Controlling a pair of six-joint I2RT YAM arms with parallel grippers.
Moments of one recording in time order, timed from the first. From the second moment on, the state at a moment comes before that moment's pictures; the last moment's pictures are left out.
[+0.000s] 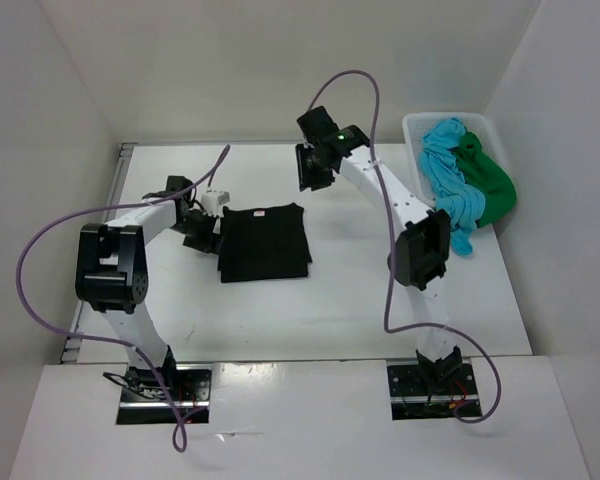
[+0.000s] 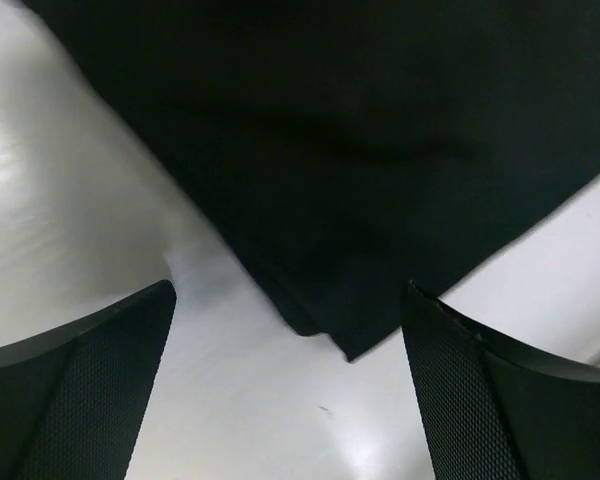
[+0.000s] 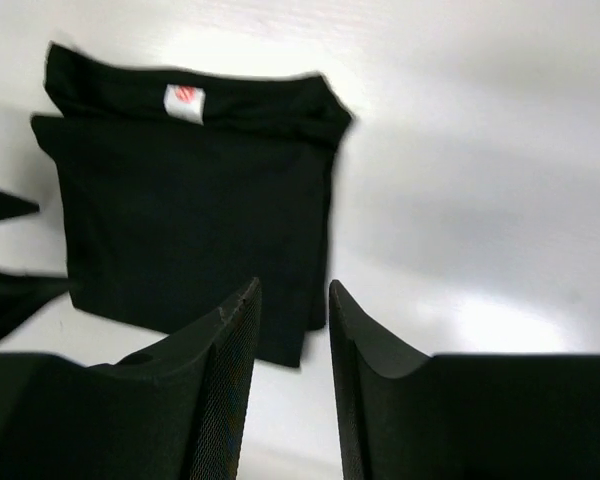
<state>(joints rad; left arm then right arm) -0.03 1.84 1.18 -0.67 0.50 0.29 0.55 2.23 2.30 -1.05 0.03 0.40</state>
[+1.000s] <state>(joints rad) -0.08 2.05 1.41 -0.65 0.51 0.17 0.53 1.84 2.08 -1.08 0.25 0.41</state>
